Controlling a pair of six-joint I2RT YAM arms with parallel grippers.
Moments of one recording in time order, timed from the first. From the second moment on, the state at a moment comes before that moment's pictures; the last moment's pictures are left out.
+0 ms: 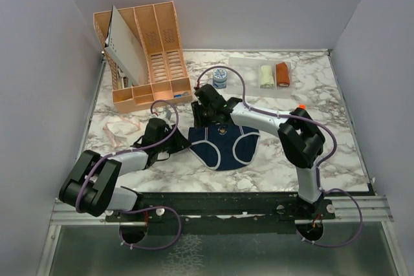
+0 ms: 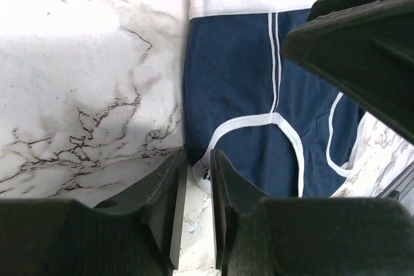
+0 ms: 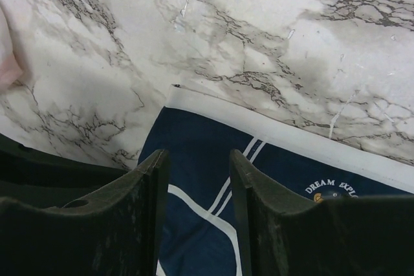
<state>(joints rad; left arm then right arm) -0.39 1.35 0.35 0.33 0.28 -0.72 0.84 1.99 1.47 -0.34 0.06 0.43</state>
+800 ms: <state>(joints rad) -0.39 1.37 0.34 0.37 0.28 -0.71 0.91 2.16 1.64 -0.39 0.06 0.47</state>
